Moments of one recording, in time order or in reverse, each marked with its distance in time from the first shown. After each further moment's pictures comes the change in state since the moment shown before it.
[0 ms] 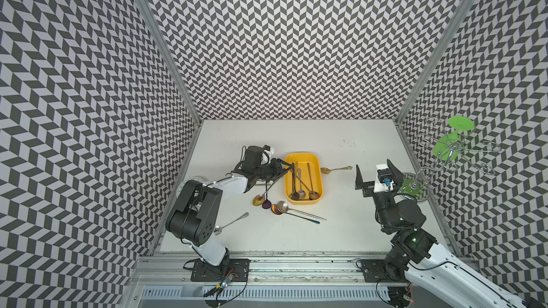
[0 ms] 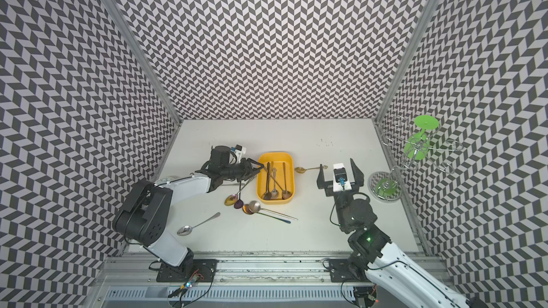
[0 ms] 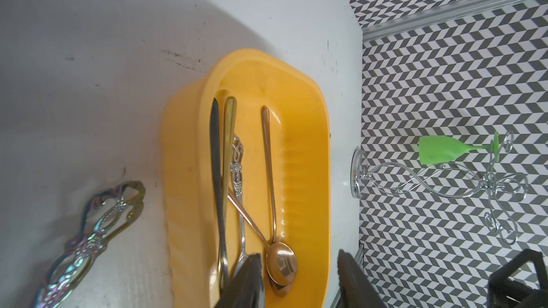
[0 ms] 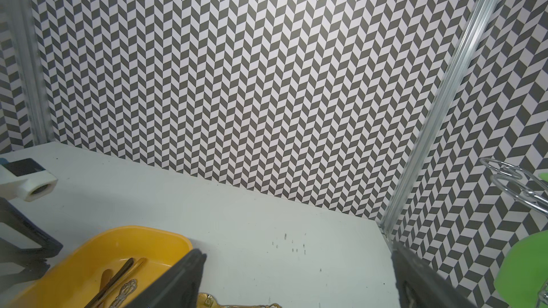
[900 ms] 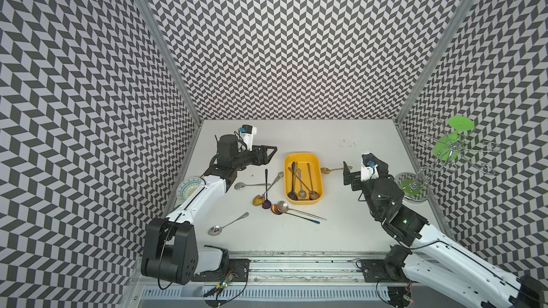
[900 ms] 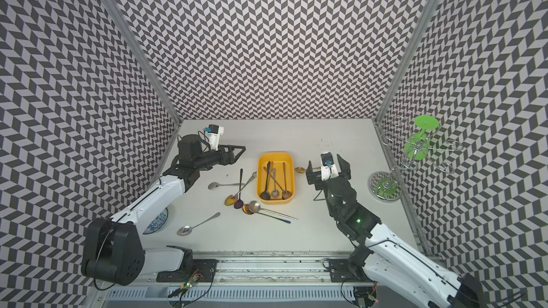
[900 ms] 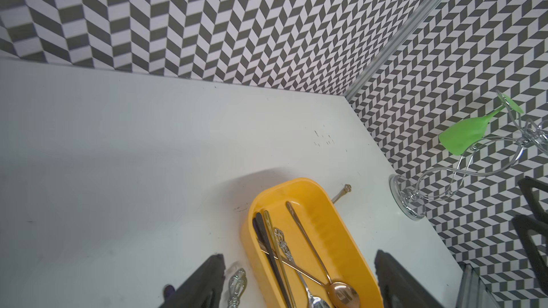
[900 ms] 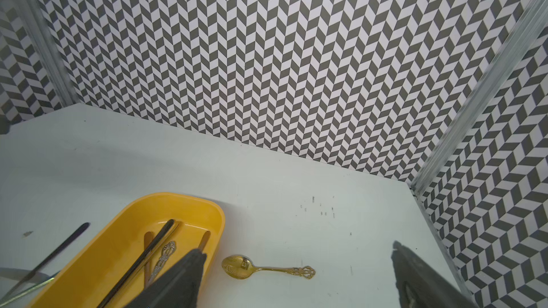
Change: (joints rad) left arm 0.175 -0.322 0.056 -0.185 -0.082 0.608; right arm -0.004 0.280 0.247 -0.287 -0.021 0.269
